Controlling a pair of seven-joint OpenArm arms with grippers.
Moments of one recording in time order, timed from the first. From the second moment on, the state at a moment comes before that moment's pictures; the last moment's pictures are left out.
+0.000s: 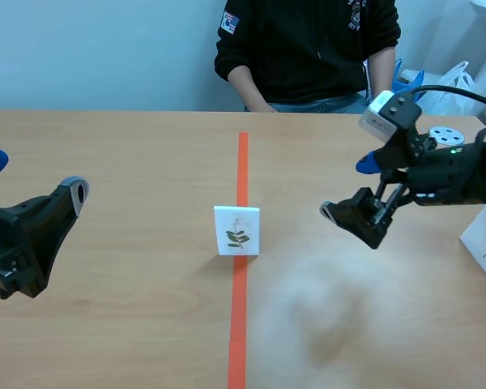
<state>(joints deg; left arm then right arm) 44.2 -29.6 -8.3 119.4 -21.5 -12.6 -10.3 13.4 29.7 -16.3 72.5 14.4 45.3 -13.0</state>
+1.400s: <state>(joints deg) 44.2 -29.6 -8.3 119.4 -21.5 -12.6 -10.3 19.9 7.2 -30.2 51.4 4.1 36.2 -2.5</state>
